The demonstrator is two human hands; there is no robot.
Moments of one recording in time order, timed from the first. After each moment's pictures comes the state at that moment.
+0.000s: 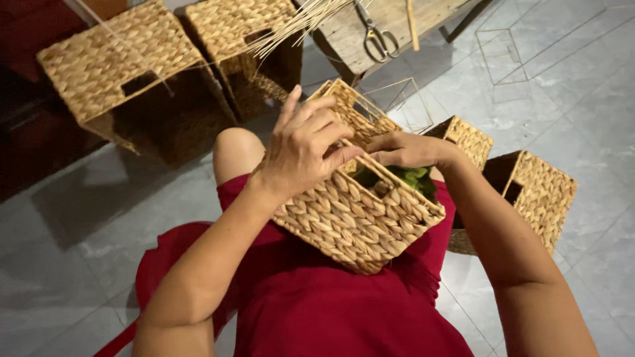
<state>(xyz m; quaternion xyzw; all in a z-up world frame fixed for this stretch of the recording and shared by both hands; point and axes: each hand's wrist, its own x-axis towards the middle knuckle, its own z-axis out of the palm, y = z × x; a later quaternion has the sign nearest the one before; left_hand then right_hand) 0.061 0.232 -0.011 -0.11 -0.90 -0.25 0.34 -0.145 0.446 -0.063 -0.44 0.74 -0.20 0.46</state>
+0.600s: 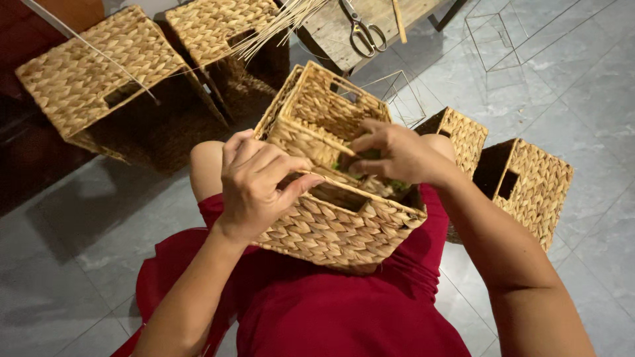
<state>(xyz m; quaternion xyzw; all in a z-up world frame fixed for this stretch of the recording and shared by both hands) 0.115 0.230 0.002 -0.05 -0.89 -0.24 0.39 -0.077 0.432 0.015 -0.56 0.77 -0.25 0.20</state>
